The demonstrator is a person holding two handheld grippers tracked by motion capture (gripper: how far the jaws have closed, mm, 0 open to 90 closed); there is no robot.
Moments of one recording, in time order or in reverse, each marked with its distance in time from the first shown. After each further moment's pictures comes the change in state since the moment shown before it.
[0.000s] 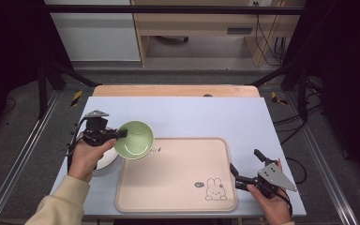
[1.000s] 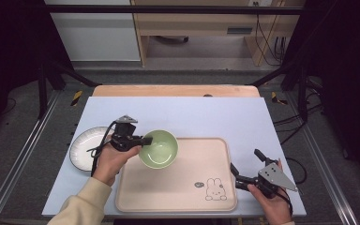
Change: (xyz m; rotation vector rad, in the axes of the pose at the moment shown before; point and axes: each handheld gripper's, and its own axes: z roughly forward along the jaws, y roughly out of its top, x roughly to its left) left arm -0.054 0.000 0.044 0.071 -0.106 0.070; right arm -0.001 0.001 0.000 -0.005 0.001 0.005
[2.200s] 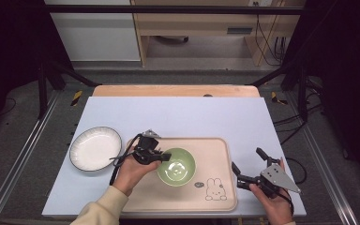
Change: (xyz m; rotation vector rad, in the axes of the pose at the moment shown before) left arm -0.040 -0.021 0.051 0.120 -0.088 0.062; right arm -0.002 0.003 -0.003 -0.042 -0.005 -0.016
